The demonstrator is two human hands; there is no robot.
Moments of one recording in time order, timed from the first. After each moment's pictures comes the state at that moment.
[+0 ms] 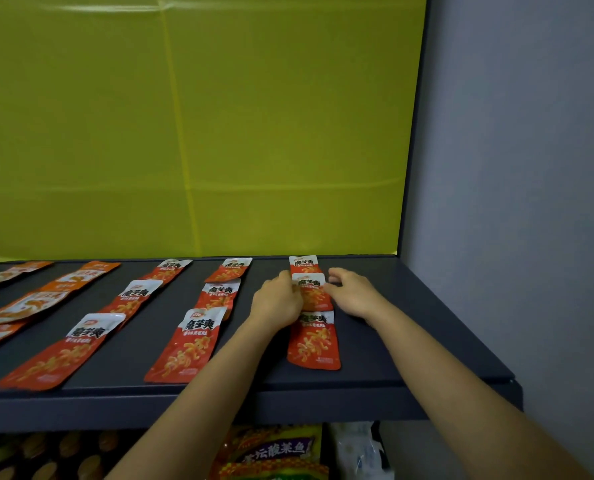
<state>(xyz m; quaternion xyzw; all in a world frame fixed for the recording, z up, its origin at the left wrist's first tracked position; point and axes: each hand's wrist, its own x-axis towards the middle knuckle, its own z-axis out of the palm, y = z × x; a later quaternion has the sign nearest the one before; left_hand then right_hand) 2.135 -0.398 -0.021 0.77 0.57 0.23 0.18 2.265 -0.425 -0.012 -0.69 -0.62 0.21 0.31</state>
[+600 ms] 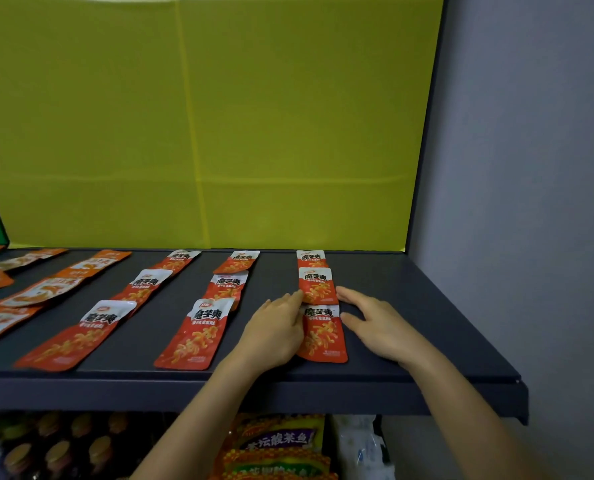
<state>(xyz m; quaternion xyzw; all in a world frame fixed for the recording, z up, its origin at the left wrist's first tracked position) 2.109 -0.442 -0.039 0.84 0.48 0.22 0.14 2.271 -0.480 -0.030 -0.65 -0.68 0.21 0.28</state>
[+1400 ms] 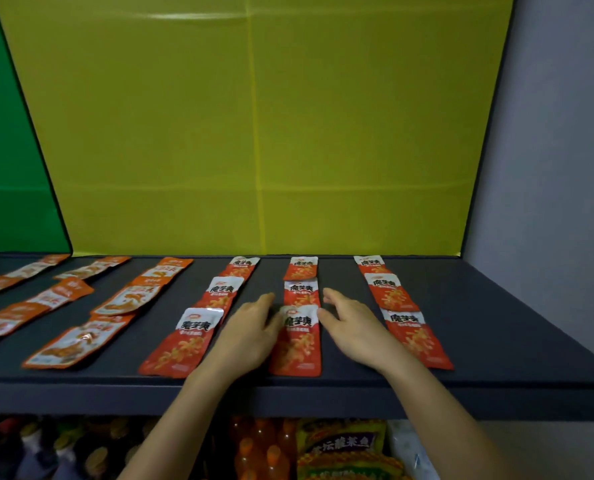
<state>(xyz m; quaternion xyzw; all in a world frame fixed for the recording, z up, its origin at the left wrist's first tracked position) 1.962 -0.428 -0.026 0.79 0.53 0.27 0.14 2.118 -0.464 -0.010 -0.64 -0.68 0.21 0.30</state>
